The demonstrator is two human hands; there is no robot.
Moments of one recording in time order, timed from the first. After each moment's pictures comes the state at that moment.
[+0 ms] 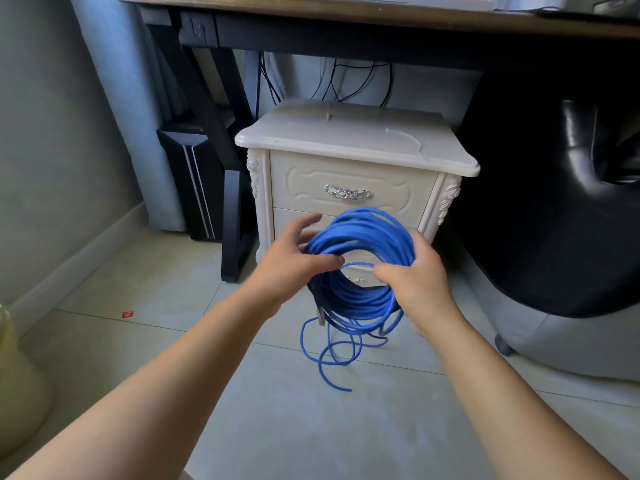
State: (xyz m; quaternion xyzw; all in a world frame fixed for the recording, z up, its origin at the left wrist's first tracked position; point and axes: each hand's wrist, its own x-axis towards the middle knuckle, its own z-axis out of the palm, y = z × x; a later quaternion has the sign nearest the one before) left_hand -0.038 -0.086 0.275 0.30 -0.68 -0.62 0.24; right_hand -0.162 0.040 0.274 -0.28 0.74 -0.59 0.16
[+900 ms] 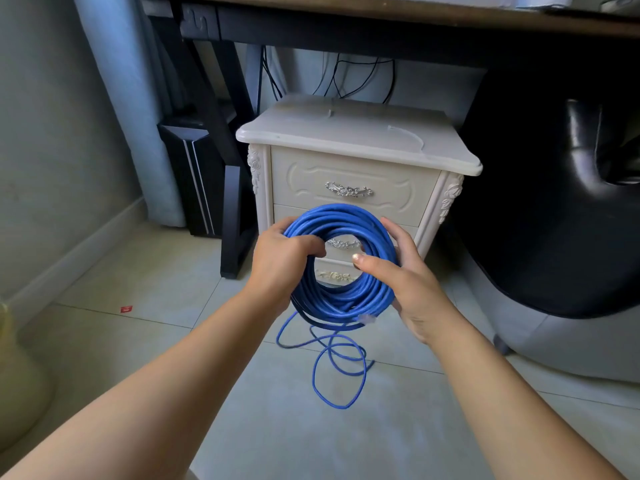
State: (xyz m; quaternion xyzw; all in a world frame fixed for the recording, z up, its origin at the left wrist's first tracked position) left_hand -0.040 -0.080 0.283 0.38 -0.59 -0.64 0.34; right_hand -0.160 0.041 0.268 -0.31 0.64 -0.62 0.33
